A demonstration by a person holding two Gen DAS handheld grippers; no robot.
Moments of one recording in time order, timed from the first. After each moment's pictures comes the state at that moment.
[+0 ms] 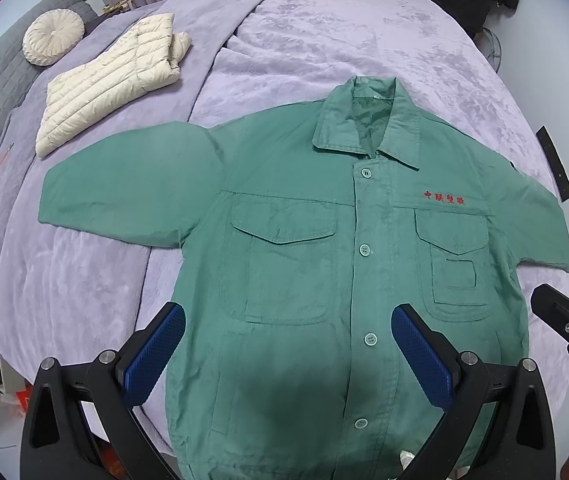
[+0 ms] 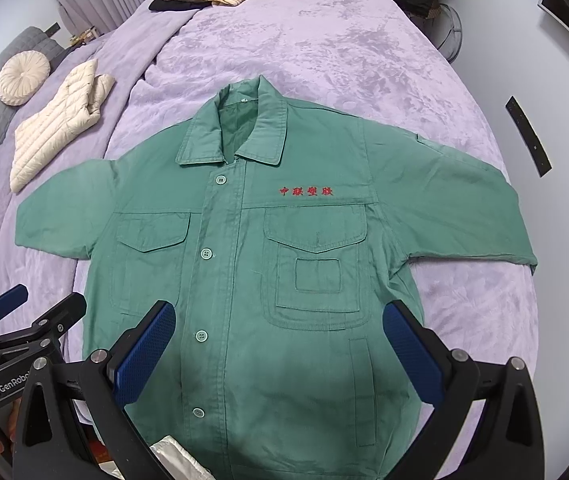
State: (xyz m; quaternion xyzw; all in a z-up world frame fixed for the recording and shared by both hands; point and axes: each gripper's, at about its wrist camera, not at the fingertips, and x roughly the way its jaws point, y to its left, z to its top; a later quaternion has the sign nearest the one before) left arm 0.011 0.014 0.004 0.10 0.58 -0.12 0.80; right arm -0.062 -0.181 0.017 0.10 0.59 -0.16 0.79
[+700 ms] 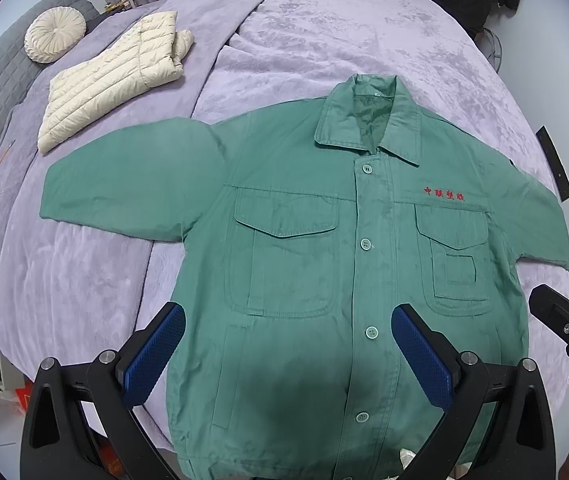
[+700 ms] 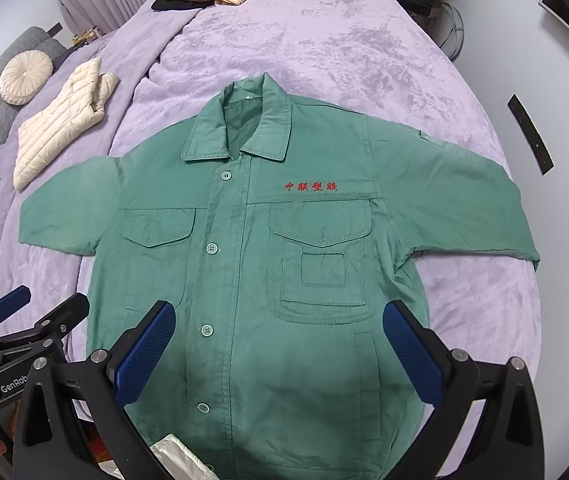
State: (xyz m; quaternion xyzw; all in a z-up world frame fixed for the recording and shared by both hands) left arm 0.007 0.019 0.004 0.10 0.58 -0.12 0.80; right arm -0.065 -0.175 0.017 0.11 0.58 -0.16 0.79
